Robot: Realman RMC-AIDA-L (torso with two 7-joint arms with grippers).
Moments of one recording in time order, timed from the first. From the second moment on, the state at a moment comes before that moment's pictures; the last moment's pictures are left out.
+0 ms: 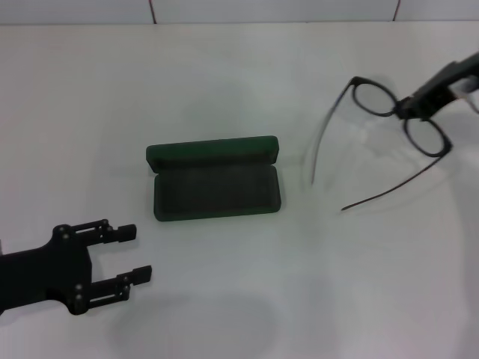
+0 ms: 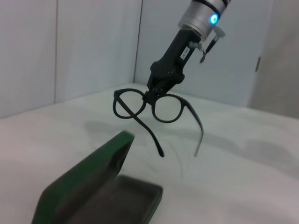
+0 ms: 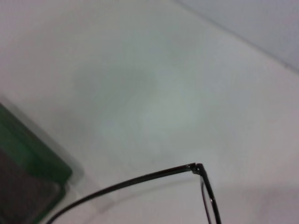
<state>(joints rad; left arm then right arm) -0.22 -2.06 0.63 0.70 2.03 1.77 -1.03 0.83 1.99 -1.13 -1.00 -2.51 -1.35 2.29</state>
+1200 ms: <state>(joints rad) -0.36 -2.08 0.79 0.59 1.97 1.89 -1.02 0.68 2.02 -0.93 -0.61 -1.49 -1.56 1.22</state>
